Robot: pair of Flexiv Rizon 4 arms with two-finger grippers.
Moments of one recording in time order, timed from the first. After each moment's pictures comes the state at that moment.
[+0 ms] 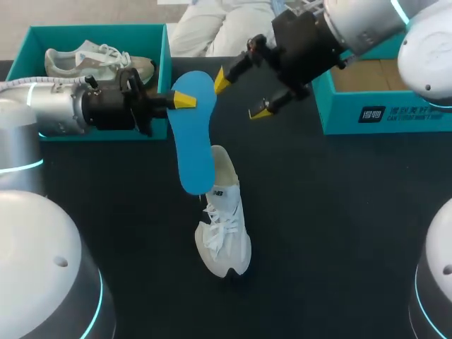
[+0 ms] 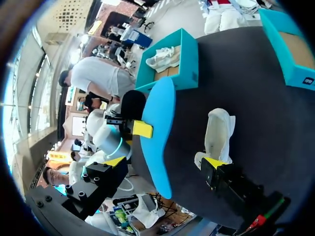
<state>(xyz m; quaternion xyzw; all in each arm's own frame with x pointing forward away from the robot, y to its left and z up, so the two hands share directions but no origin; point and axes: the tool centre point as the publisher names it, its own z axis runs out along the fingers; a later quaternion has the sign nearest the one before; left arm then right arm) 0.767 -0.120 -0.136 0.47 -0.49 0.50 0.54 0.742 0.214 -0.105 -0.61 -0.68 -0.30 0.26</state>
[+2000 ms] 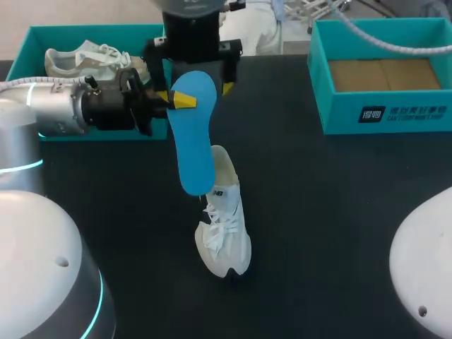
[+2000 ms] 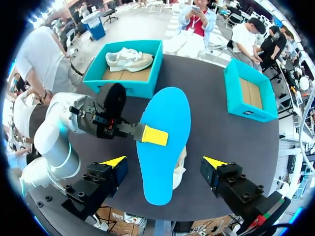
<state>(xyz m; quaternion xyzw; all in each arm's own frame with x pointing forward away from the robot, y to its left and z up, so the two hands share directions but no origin) 0.767 -0.120 -0.136 0.47 -0.49 0.50 0.54 0.736 0.277 -0.079 -0.64 -0.76 -0.09 -0.07</state>
